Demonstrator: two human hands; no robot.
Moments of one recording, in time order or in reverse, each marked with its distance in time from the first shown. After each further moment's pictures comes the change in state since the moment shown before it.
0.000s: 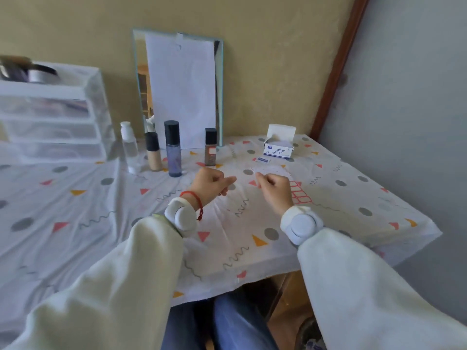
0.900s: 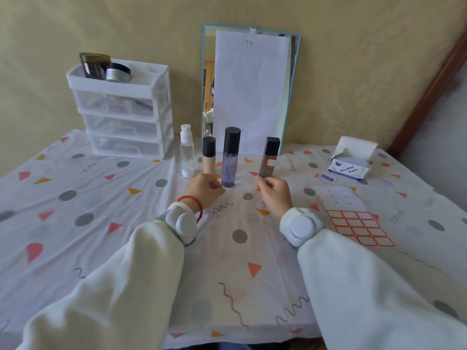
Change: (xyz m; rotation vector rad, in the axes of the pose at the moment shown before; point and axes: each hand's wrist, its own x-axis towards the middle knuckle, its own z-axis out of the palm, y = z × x) left_hand 0.023 -0.080 -0.101 0.377 0.260 -0.237; right_hand 0.048 -0.013 0.135 0.033 -0.258 0.096
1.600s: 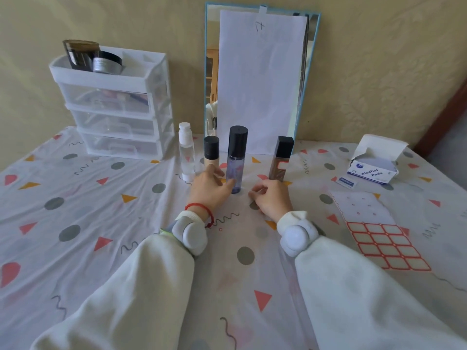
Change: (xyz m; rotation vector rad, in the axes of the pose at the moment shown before) left_hand 0.028 -0.001 0.020 -0.120 0.187 -0.039; right_hand 0.042 0.017 0.028 -0.263 -0.147 0.027
